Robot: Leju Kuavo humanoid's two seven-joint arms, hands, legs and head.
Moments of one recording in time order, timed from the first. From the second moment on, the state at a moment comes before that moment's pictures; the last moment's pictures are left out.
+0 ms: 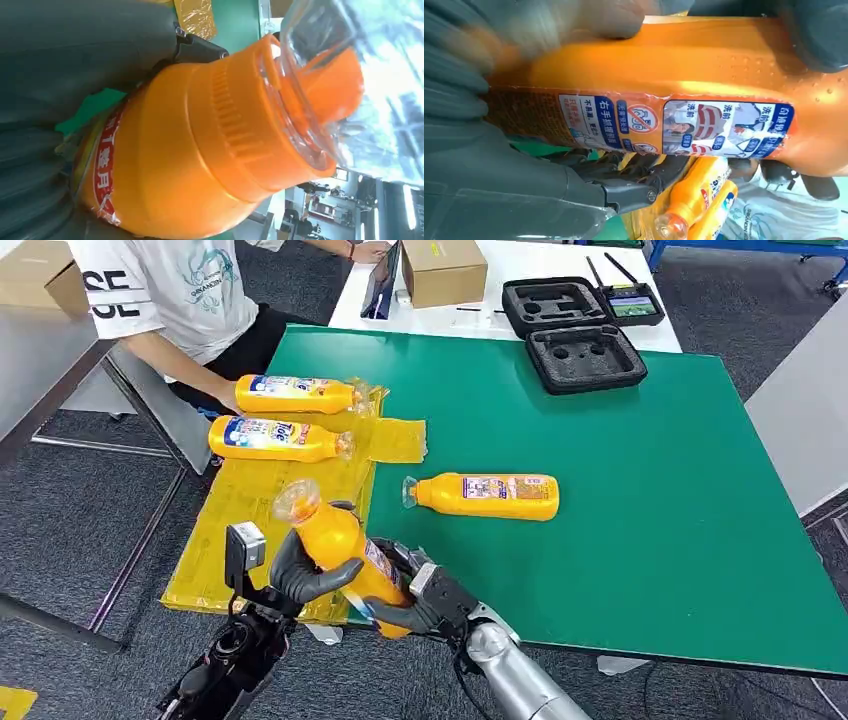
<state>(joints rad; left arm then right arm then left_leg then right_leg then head) -0.20 0.06 -0.43 -1.32 0.26 -0.21 -0.49 -0.40 0.21 0.54 -0.71 0.35 0.10 -0.70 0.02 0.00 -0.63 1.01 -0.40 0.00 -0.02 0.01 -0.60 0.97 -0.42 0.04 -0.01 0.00</state>
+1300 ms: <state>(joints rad) -0.50 0.26 -0.30 -1.17 -0.77 0.41 -0.37 -0.18 0.19 0.48 -1.38 0.00 0.09 -0.70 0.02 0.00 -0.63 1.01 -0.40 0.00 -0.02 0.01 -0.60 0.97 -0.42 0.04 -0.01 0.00</state>
